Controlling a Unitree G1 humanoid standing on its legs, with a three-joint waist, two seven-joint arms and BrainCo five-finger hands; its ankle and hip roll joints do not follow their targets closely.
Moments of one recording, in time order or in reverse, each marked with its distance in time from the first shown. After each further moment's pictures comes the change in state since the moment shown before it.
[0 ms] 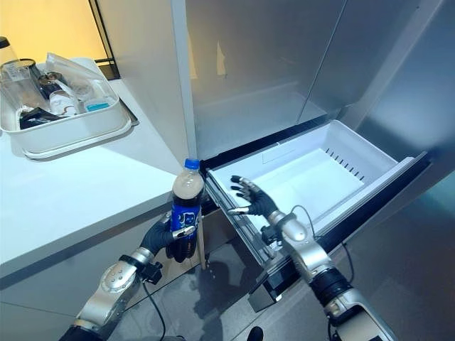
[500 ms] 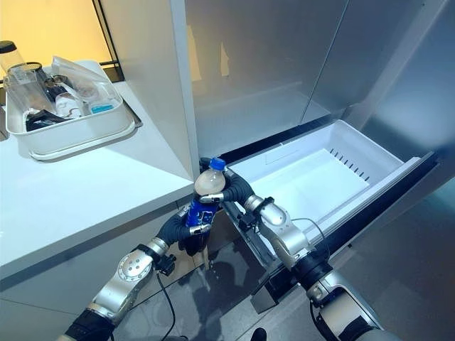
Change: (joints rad) left arm -0.095 -0.002 -0.067 0.014 0.085 -0.001 0.023; right arm -0.142 0.037 0.050 -0.070 0.140 0.009 0.023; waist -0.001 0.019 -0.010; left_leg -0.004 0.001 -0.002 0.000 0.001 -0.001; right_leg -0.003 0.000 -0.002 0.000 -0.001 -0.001
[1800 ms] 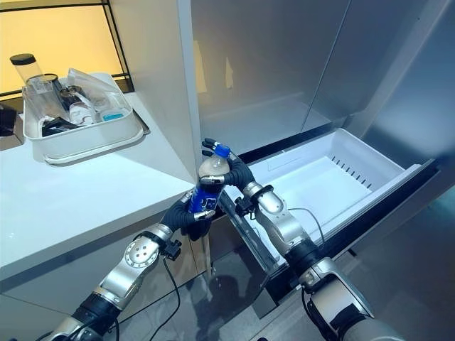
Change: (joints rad) left arm -0.093 0.000 -0.034 0.016 0.034 0.006 0.098; right arm -0.012 0.041 -0.064 0.076 -0.029 -0.054 -0.064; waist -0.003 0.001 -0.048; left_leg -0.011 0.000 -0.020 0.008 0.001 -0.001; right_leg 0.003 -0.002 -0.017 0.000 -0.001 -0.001
